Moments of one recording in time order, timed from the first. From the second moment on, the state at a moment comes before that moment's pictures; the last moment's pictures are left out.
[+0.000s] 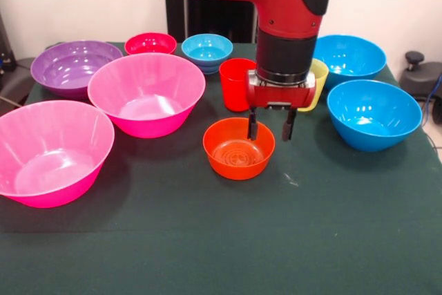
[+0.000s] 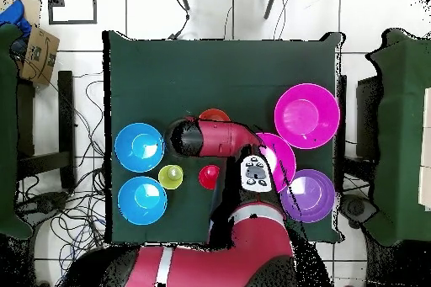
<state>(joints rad) -0.15 -0.48 0.01 1.60 -0.08 0.33 1.70</state>
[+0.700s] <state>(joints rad) -0.21 -0.66 0.07 1.63 -0.08 0.40 1.70</state>
